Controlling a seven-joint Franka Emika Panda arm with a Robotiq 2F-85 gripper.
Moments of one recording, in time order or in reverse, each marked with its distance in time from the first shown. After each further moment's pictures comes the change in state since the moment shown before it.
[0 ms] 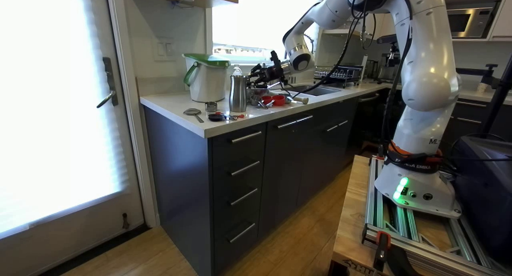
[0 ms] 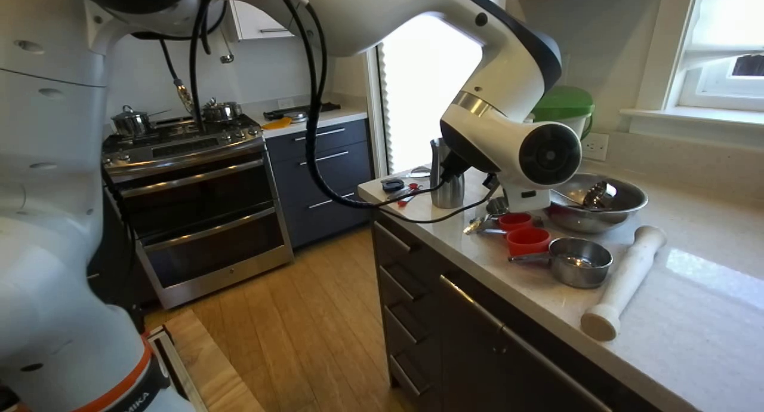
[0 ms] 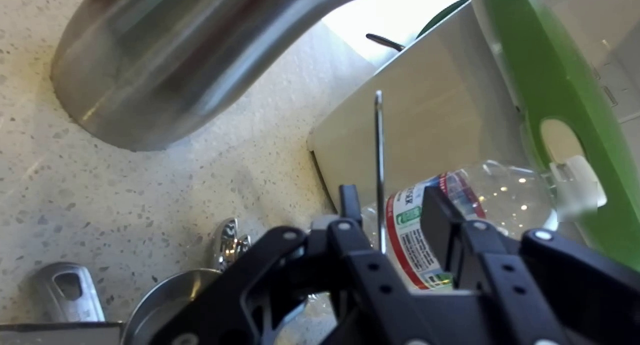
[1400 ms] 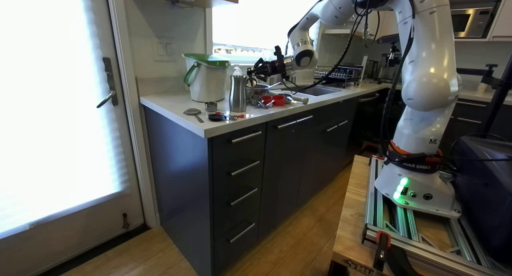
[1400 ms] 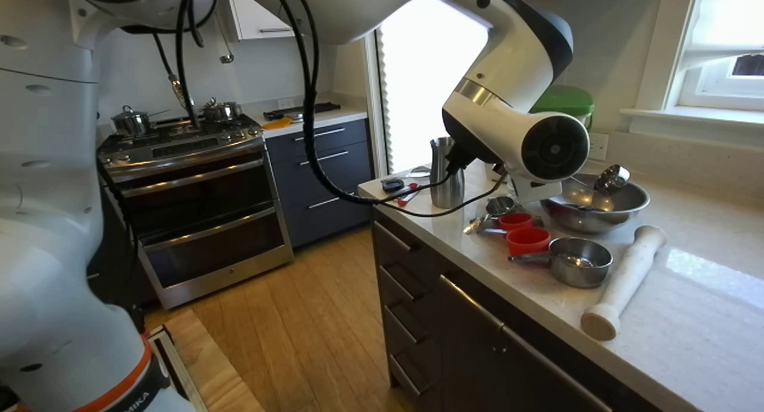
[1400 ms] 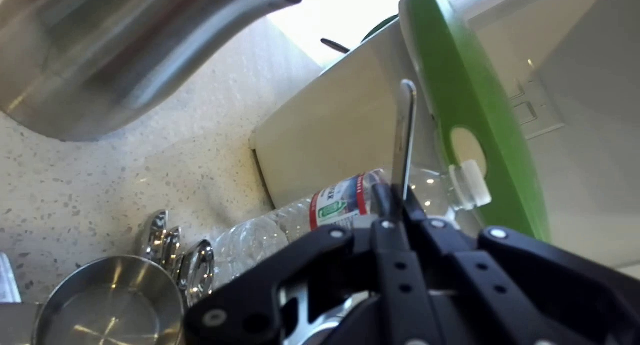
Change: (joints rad) arm -0.009 -0.041 -0.021 -0.007 0.065 -0.033 -0.077
